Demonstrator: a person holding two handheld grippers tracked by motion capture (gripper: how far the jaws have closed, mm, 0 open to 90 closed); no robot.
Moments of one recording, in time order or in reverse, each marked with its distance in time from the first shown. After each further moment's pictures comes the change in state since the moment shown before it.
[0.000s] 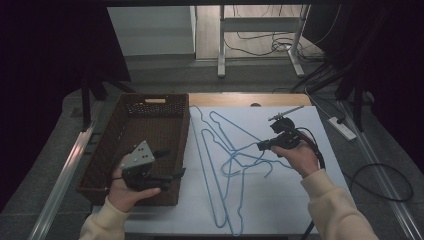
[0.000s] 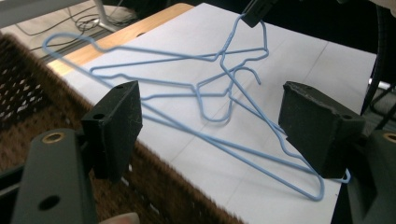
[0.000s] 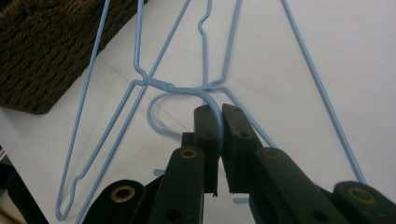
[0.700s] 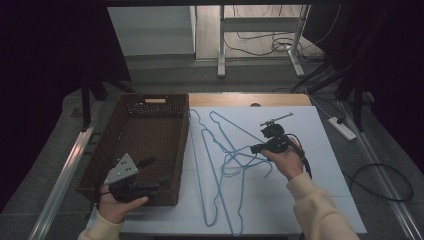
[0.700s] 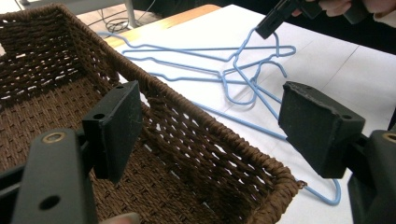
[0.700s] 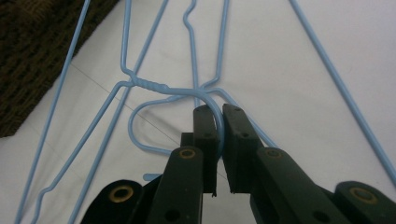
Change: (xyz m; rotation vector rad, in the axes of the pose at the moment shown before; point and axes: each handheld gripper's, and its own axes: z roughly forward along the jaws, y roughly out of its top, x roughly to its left) left arm 0.004 -0.056 -0.019 -0.074 0.102 -0.090; right arm -0.003 -0.008 0.042 -0.009 -0.035 0.074
